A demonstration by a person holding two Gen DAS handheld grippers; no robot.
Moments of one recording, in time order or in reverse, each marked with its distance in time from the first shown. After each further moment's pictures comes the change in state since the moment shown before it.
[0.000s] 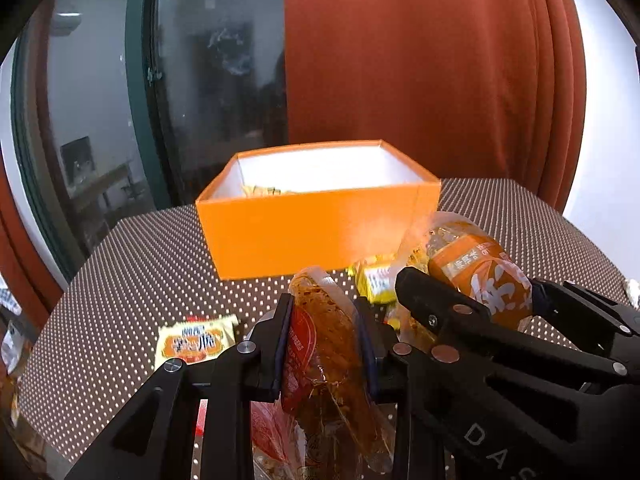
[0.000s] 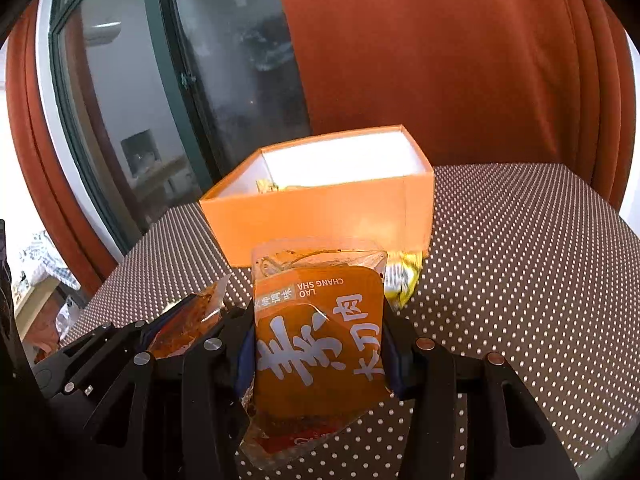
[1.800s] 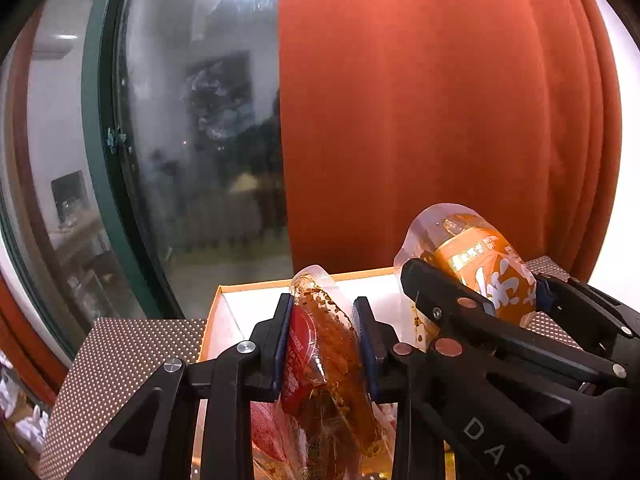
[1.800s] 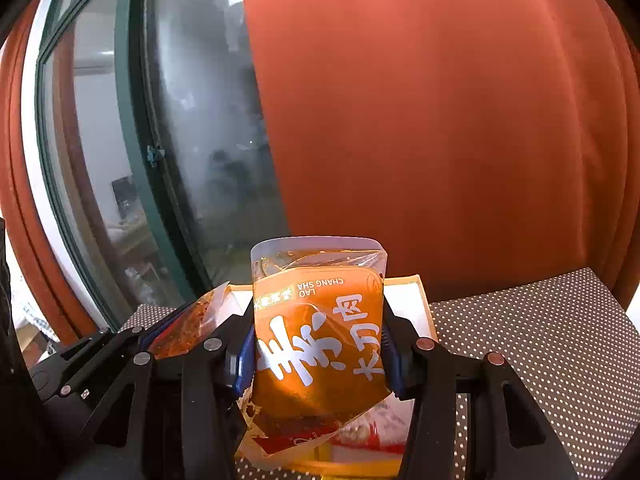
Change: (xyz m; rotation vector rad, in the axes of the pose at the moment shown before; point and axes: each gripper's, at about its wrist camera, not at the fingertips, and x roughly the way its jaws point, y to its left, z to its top) left arm 0.146 0.045 0.206 0.016 -0.100 0.002; right arm 0.114 -0.017 0.181 -0.029 -0.167 -0.033
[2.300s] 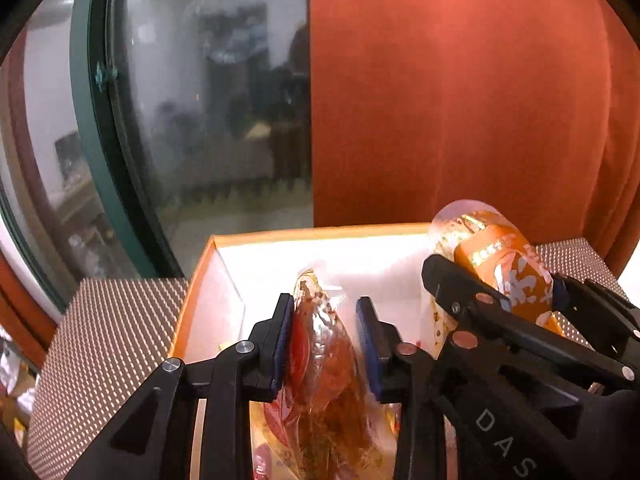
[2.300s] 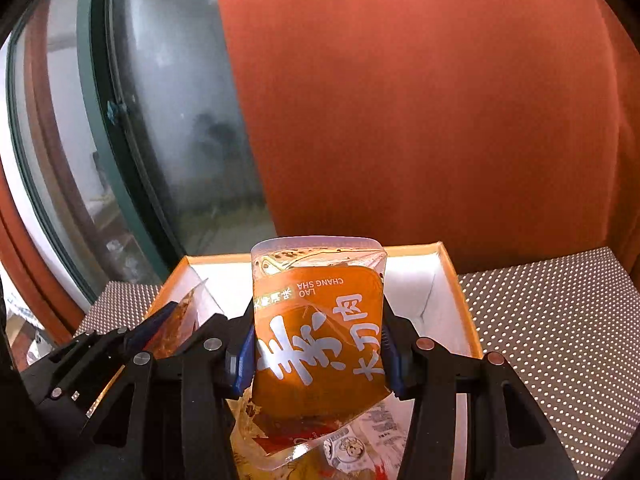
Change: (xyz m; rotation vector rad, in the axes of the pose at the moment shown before) left arm 0.099 0.031 -0.020 -0.062 0.190 0.030; right arm 0.093 -0.005 -0.011 0.005 0.163 -0.039
